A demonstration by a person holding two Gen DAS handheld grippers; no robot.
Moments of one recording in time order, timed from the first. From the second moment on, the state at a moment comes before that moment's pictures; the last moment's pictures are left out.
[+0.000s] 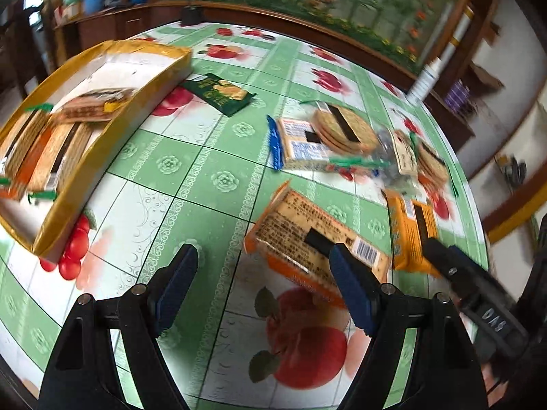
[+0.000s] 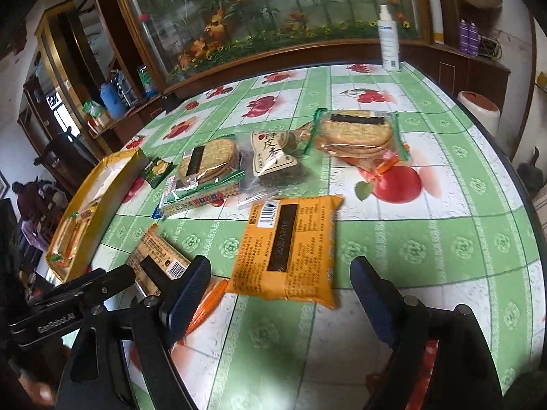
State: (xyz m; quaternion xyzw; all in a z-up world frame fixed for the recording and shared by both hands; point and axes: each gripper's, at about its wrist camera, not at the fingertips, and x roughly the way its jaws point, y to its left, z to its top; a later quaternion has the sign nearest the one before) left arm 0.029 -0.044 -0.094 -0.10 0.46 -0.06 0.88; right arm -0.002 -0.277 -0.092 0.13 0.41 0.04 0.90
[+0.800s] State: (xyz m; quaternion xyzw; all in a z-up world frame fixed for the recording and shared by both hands) left arm 0.057 -0.094 -0.107 -0.16 0.48 -0.01 0.86; right arm 0.015 -0.280 -0.113 0.06 0.45 -0.01 0.89
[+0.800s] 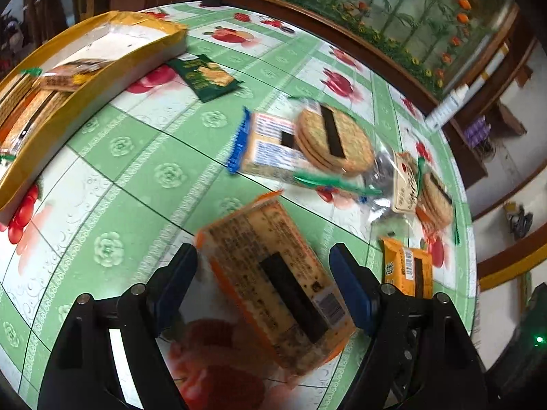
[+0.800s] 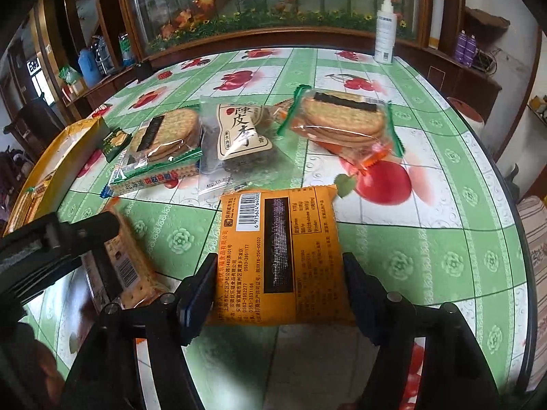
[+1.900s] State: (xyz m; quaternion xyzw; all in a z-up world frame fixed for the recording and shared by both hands) left arm 0.012 -0.029 -0.079 0.08 0.40 -0.08 0.91; right arm -0.022 -0.256 -0.066 0.10 0.40 0.04 0.91
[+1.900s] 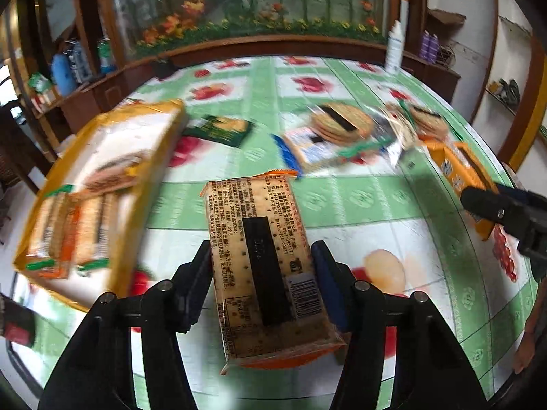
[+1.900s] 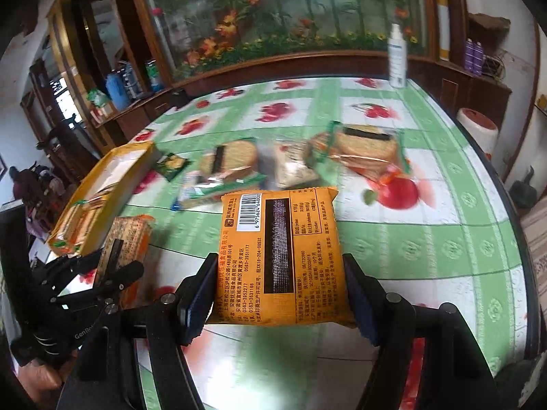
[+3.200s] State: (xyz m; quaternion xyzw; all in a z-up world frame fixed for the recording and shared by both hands) left arm 0.077 0.166 -0.066 -0.04 0.39 0.08 0.92; right arm 0.089 -0.022 -0.039 0.03 0.38 0.24 0.89
